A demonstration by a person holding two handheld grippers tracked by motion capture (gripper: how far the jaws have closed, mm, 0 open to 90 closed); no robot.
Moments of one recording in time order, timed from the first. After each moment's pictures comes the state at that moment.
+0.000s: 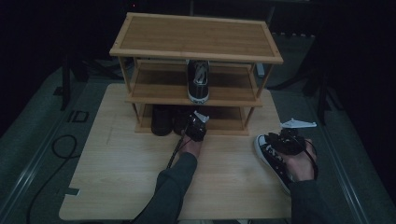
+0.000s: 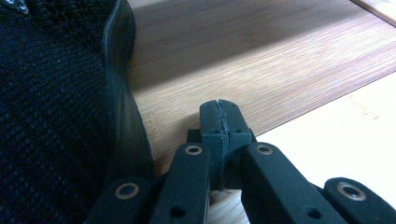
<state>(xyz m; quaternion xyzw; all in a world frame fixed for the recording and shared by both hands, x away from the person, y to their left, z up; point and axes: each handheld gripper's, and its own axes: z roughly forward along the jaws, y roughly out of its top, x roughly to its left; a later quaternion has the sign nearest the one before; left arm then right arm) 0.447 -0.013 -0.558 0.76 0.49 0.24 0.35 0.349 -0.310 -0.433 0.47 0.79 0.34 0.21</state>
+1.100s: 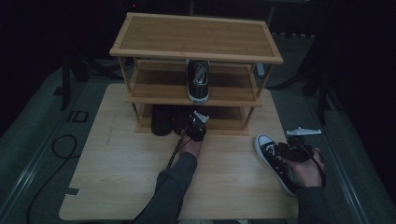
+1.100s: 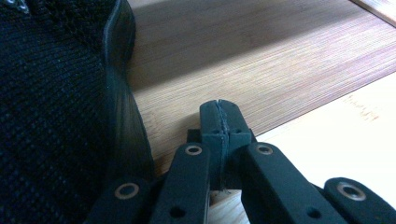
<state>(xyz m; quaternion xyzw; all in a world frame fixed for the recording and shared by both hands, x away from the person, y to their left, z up) 0.447 -0.013 -0.558 0.76 0.49 0.24 0.35 0.343 -0.344 -0.462 0.52 0.78 0.28 0.20</state>
